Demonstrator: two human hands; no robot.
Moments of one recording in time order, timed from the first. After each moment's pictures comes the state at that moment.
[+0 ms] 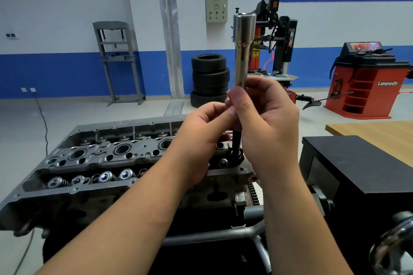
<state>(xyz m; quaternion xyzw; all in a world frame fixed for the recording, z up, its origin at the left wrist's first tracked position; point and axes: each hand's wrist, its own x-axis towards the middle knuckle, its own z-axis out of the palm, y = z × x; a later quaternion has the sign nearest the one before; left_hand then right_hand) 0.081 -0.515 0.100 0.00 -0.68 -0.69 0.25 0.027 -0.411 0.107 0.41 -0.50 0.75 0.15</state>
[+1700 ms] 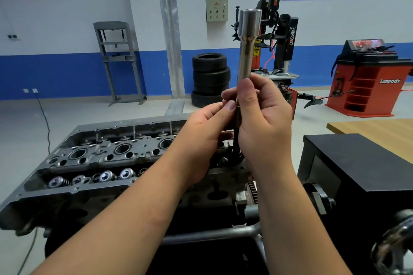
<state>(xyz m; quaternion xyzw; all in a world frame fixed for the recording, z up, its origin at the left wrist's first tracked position) 0.077 -0.516 0.097 -0.02 -0.69 -0.69 0.22 0.022 -0.422 0.104 0.39 -0.47 0.78 0.14</state>
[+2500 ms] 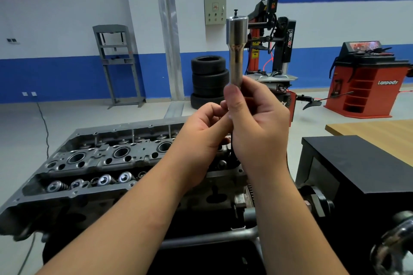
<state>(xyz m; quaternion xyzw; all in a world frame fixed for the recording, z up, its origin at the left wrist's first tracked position) 0.080 -0.516 0.098 -0.02 -0.69 -0.69 0.24 0.026 -0.424 0.105 0.40 -0.50 0.74 0.20</state>
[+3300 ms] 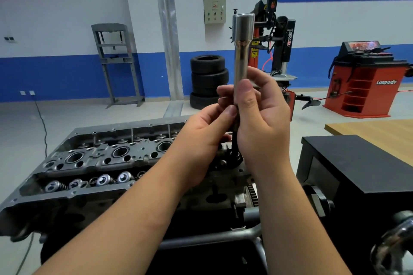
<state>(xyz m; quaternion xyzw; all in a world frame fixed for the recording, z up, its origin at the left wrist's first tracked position) 0.078 -0.517 0.096 -0.04 -0.69 -0.69 0.22 0.027 -0.422 0.110 0.41 -0.44 0.79 0.11</state>
